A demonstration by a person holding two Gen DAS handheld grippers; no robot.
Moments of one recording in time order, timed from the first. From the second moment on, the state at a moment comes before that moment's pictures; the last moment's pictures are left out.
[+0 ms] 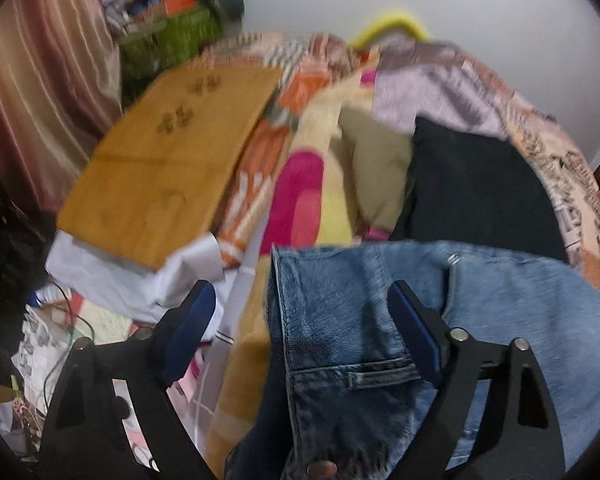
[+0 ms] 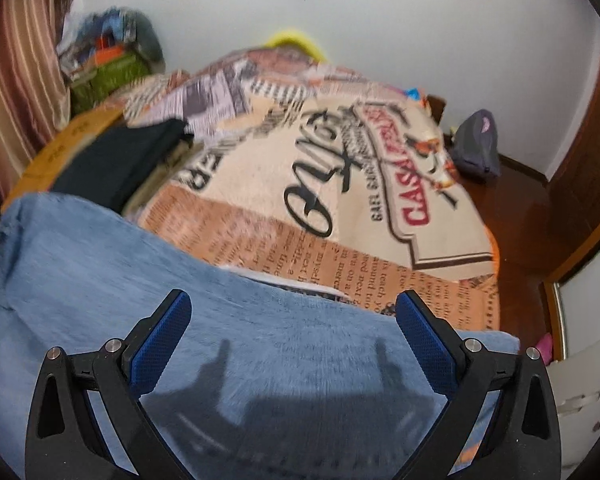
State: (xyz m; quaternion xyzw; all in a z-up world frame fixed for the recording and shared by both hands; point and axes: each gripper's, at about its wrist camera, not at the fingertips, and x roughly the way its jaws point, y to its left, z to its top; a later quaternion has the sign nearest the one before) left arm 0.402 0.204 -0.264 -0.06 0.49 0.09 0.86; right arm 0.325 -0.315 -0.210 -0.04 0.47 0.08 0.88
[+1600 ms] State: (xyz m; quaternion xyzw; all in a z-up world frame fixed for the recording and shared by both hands) left arm 0.335 0.186 -0.170 -0.06 0.41 0.01 0.91; right arm 0.284 -0.267 -0.145 -0.06 0.41 0.13 0.90
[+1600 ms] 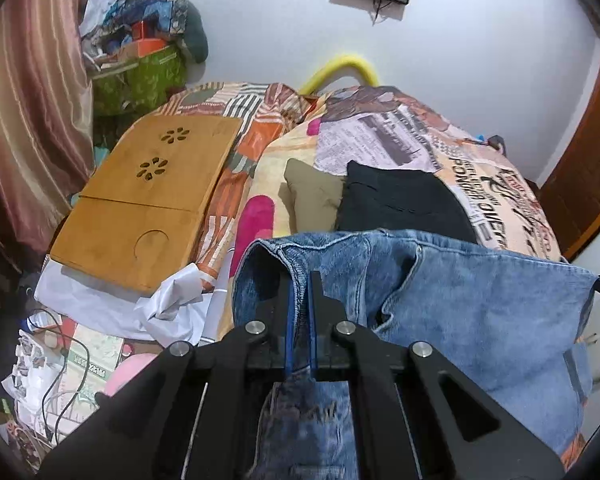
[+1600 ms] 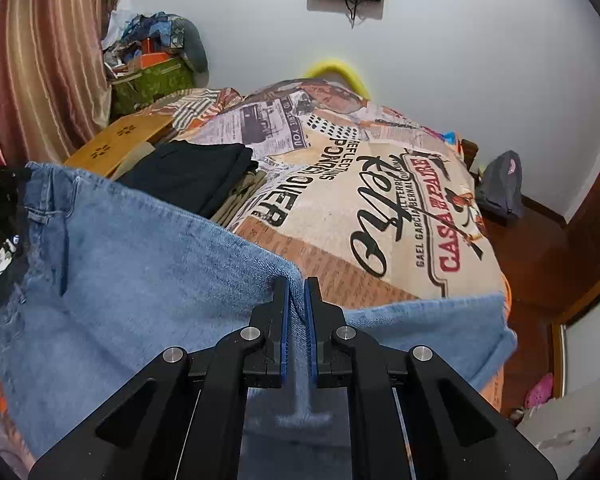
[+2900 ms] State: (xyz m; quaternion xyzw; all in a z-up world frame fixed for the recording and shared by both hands) left arm 0.127 0.181 -0.219 -0.06 0.43 0.05 0.90; right arm 0.110 -0.261 -0.200 0.00 0.46 0.16 0.88
